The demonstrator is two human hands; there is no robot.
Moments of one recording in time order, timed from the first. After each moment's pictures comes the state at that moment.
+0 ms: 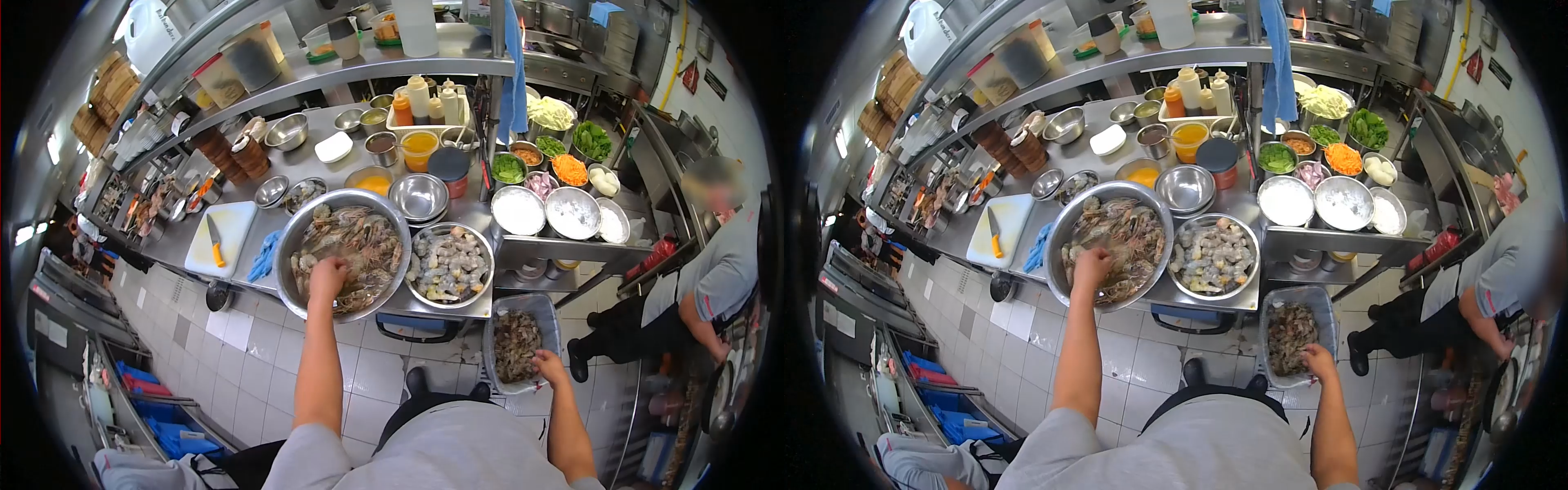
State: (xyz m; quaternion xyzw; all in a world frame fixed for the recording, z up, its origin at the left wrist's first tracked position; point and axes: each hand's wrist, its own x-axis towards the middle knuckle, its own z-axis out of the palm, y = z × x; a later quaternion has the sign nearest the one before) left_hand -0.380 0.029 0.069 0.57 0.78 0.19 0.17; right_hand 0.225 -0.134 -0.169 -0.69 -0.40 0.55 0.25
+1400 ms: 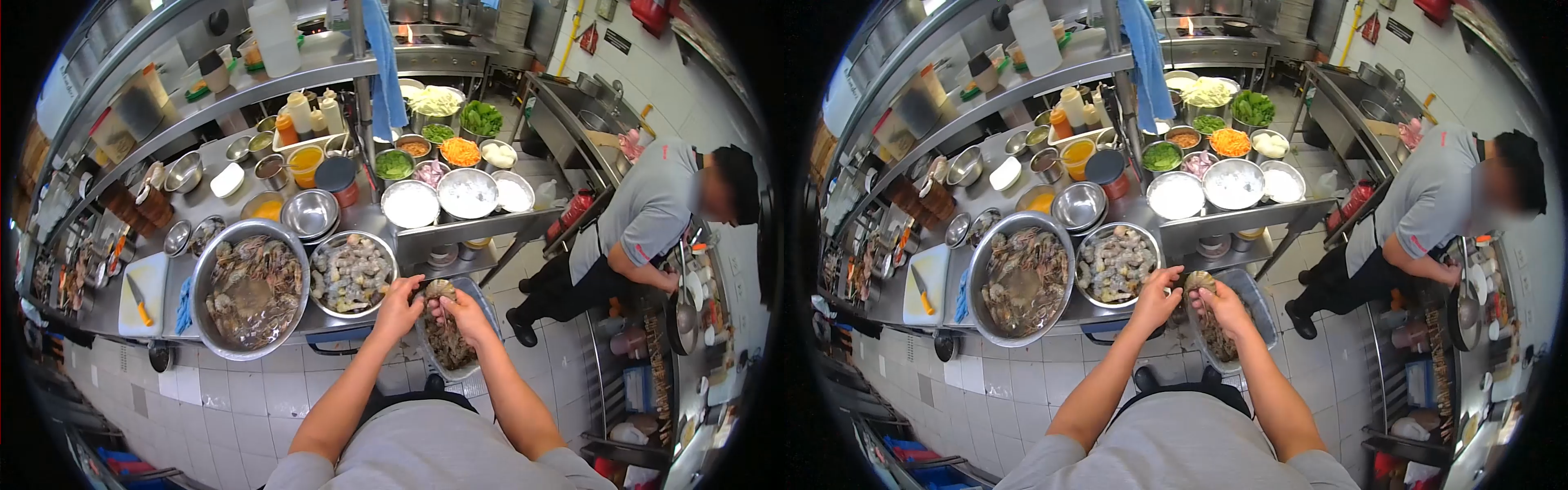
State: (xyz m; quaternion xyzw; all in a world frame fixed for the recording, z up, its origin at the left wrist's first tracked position) left_hand -0.064 -0.011 0.050 0.72 0.46 0.33 0.40; right_hand 0.122 -0.059 0.029 -0.49 -0.30 0.66 0.48
